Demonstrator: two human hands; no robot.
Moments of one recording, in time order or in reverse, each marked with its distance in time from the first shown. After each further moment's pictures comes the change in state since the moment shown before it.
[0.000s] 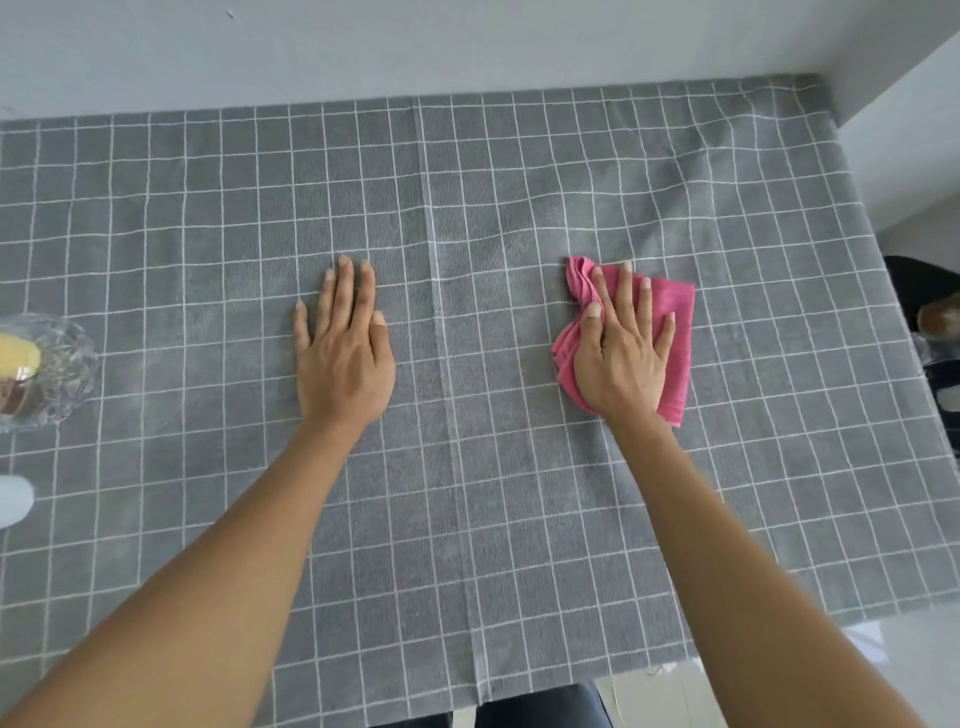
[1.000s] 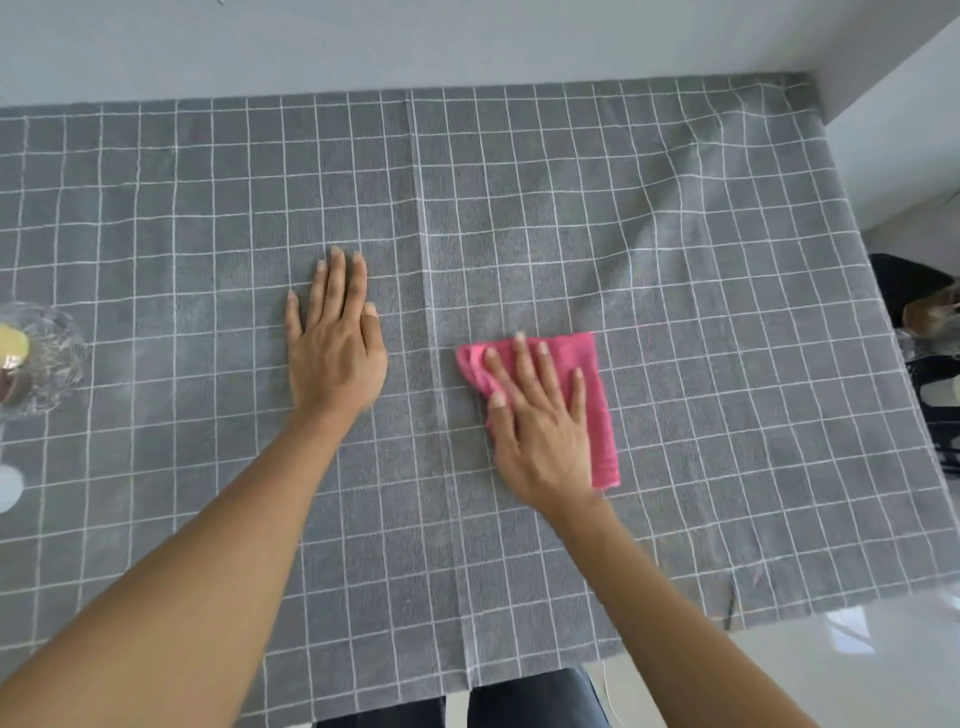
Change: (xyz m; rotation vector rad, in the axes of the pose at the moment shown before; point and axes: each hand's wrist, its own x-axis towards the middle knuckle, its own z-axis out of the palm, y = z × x) left_hand 0.001 0.000 0.001 0.025 0.000 0.008; right_hand -0.093 -0.028 0.018 -0.012 -0.180 -0.307
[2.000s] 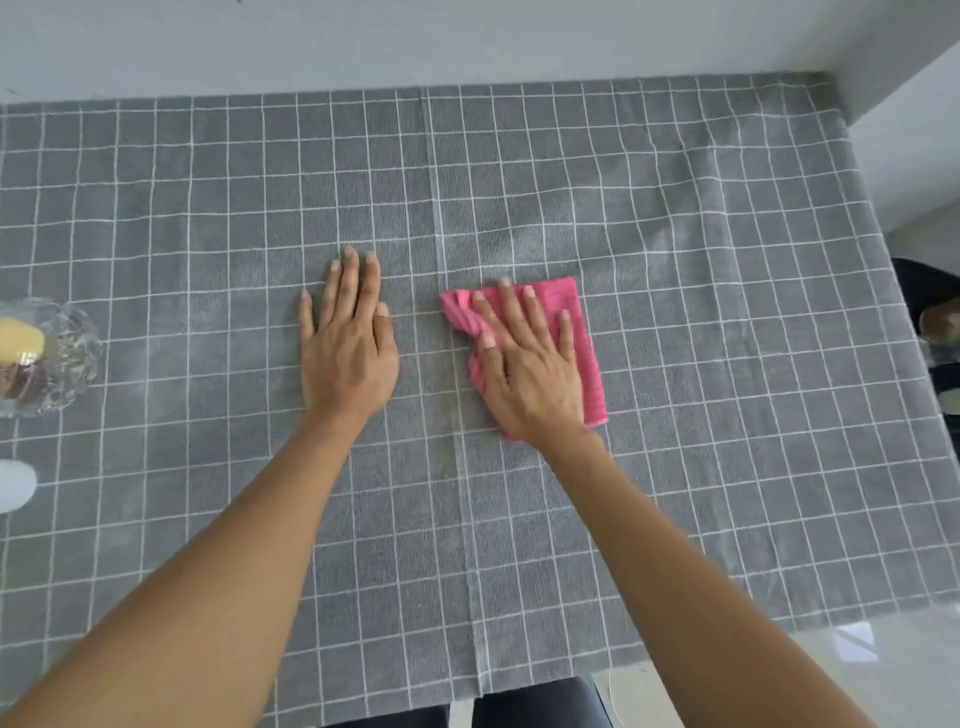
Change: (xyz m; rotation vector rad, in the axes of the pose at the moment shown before) left_hand -0.002 0.000 -0.001 -0.042 0.026 0.002; right_hand 0.061 -0.012 -0.003 -0.064 0.047 -0.064
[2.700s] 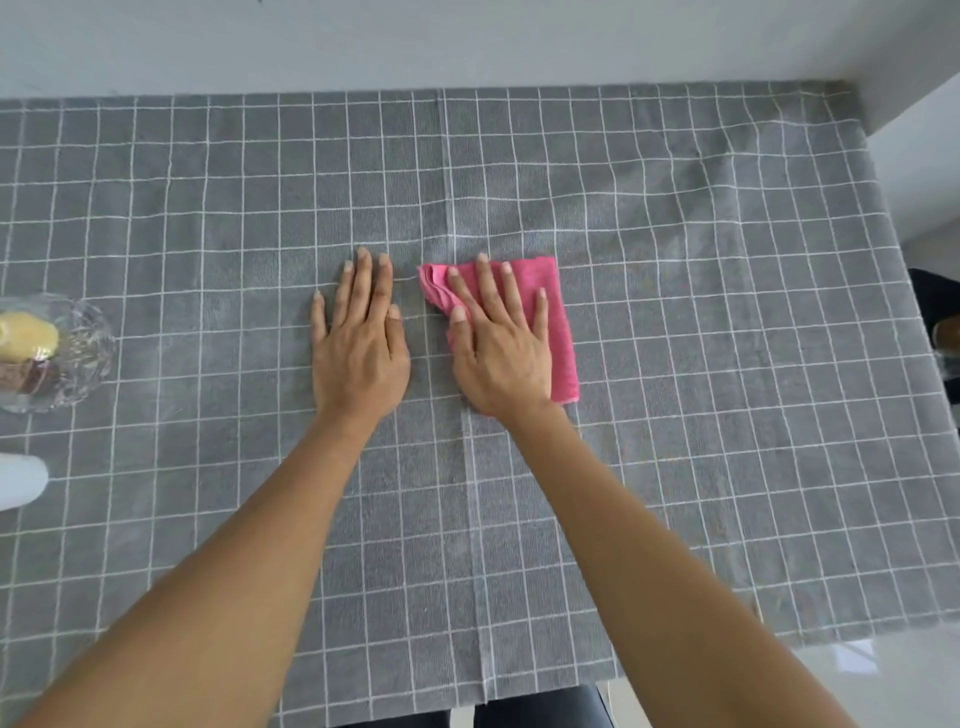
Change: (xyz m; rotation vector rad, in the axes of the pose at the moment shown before) left_hand 0.000 0.002 -0.001 0.019 -0.001 -0.002; right_hand 0.033 -0.037 0.006 0.028 -0.002 -0.002
